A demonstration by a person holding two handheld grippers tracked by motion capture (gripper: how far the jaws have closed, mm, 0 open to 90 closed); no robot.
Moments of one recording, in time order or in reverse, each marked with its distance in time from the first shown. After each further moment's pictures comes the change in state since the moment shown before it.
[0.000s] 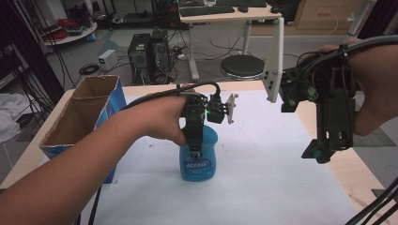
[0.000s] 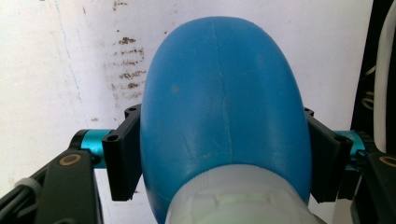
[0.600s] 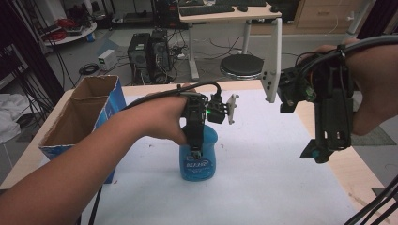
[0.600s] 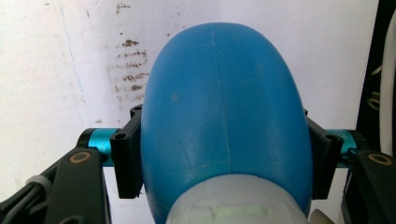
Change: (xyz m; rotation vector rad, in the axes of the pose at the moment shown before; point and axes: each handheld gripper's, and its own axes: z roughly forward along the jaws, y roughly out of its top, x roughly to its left) left arm -0.001 0.002 0.001 0.005 0.014 0.004; right arm -0.001 0.000 0.002 0.000 0.002 0.001
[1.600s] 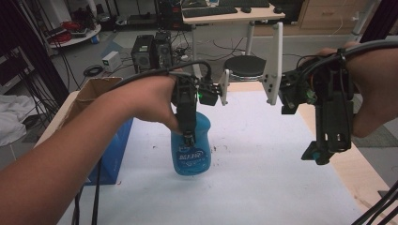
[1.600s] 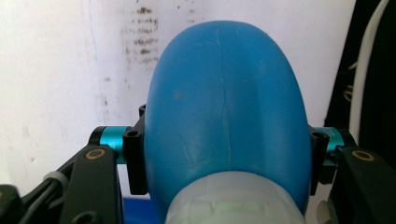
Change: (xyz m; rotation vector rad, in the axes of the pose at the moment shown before) left arm 0.003 -0.025 -0.051 0.021 -0.014 -0.125; right arm -0.002 0.002 0.003 -0.008 0.000 -0.005
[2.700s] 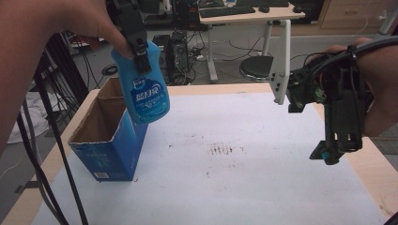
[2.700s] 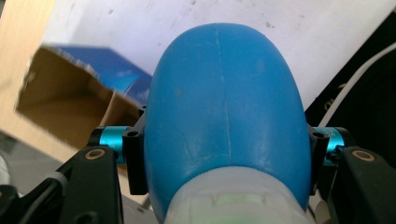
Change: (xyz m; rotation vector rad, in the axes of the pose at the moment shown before) left arm 0.046 -0.119 -0.138 -0.028 0.058 -0.563; right arm -0.007 0.020 -0.001 -0.004 -0.014 -0.061
